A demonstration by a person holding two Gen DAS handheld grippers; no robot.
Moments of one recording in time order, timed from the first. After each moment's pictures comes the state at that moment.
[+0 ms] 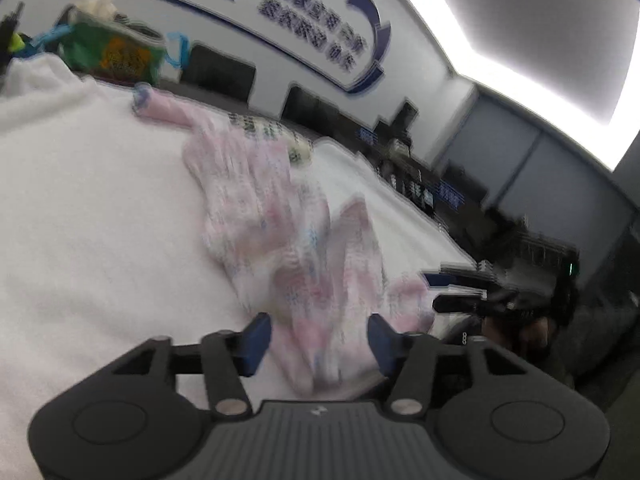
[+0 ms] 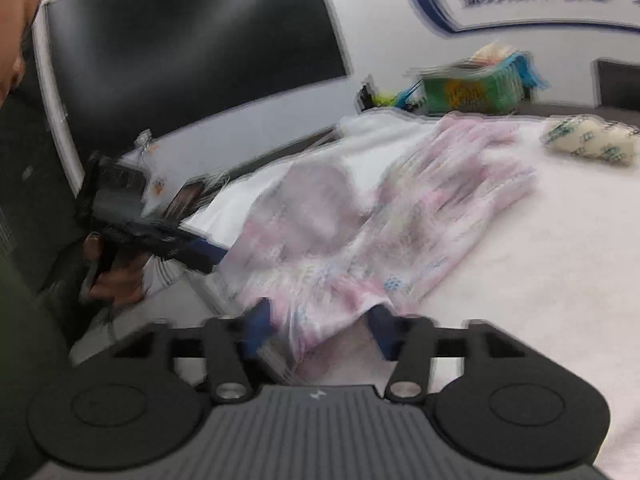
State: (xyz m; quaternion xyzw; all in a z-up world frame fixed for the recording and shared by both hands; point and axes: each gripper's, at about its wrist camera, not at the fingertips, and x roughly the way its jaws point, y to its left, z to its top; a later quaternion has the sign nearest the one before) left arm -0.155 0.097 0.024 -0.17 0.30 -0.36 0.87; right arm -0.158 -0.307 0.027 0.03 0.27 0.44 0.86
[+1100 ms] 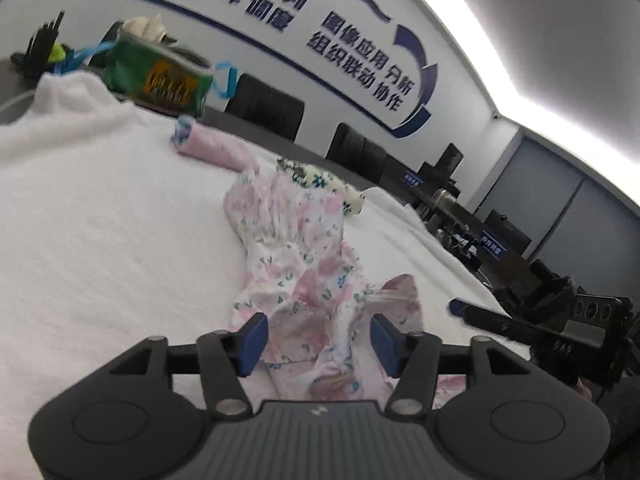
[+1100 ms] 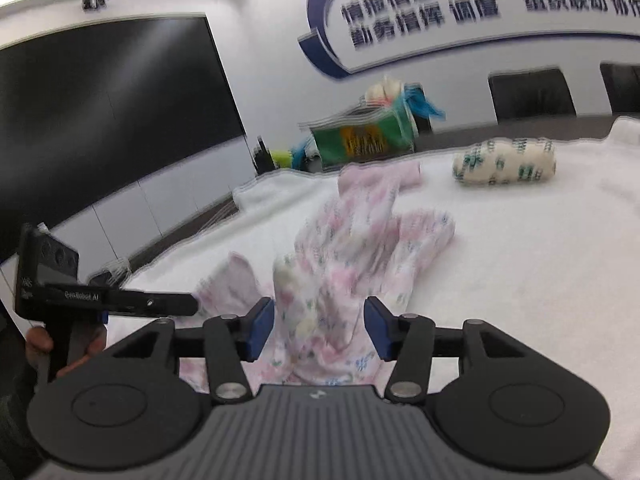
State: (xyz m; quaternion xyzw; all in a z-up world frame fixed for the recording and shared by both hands) left arm -0.114 0.087 0.024 -0.19 0.28 -0.29 0.90; right arm -0.123 -0.292 0.036 0.10 0.22 0.31 0.92
